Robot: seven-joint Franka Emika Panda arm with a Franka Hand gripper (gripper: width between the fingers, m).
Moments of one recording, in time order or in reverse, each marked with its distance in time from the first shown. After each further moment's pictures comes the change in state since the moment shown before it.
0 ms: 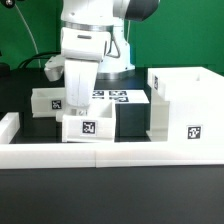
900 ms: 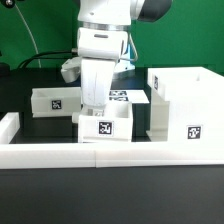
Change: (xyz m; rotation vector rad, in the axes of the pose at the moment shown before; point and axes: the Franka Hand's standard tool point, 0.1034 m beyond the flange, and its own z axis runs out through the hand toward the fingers) arm 0.031 0.010 -0.003 -0.034 0.018 0.050
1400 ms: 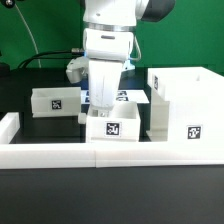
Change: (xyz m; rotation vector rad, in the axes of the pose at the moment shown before) arm 0.012 -0.003 0.001 0.026 -0.005 -0.040
